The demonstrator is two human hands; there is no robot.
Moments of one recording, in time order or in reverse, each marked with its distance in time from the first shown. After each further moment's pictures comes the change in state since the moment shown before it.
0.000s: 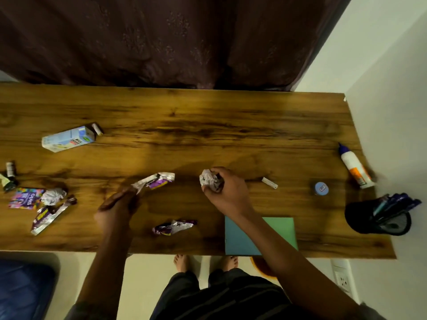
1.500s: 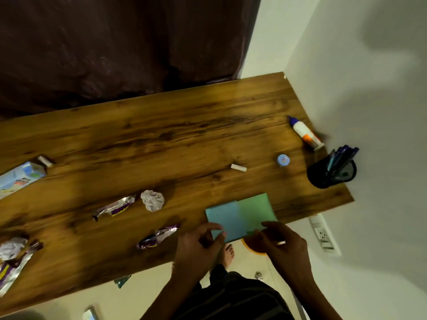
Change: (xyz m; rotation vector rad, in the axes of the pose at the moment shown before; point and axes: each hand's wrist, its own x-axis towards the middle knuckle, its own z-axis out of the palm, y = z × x) left_hand -0.158 -0.064 0.052 0.841 -0.909 0.308; right_hand -0.205 0.075 -0.054 0.193 0.356 0.543
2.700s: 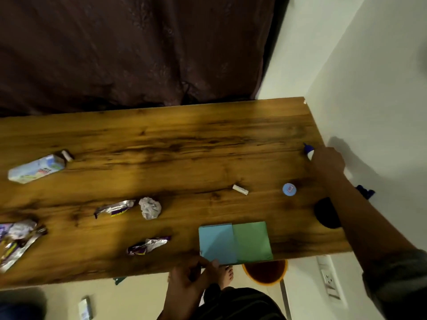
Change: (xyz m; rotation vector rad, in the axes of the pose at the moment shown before) left_hand -0.026 0.009 0.039 -0.293 0.198 -0.030; right_hand 0.333 -0.052 -0.088 -0.792 0.100 -0.120
